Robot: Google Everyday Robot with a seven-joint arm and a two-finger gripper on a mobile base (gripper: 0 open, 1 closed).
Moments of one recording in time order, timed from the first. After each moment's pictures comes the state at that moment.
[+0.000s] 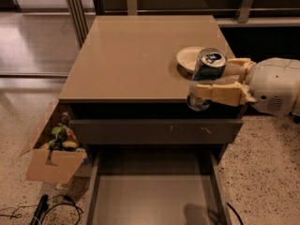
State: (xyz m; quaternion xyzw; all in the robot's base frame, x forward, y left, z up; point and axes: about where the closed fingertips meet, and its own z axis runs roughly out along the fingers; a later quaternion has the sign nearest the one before) arm 0.466 -0.126 0.972 -0.40 0.66 0.26 0.58
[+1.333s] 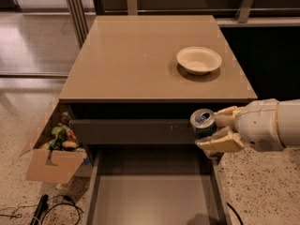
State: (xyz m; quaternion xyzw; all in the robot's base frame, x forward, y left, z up) arm 0.428 -0.143 0.847 -0.51 0.74 0.16 0.40
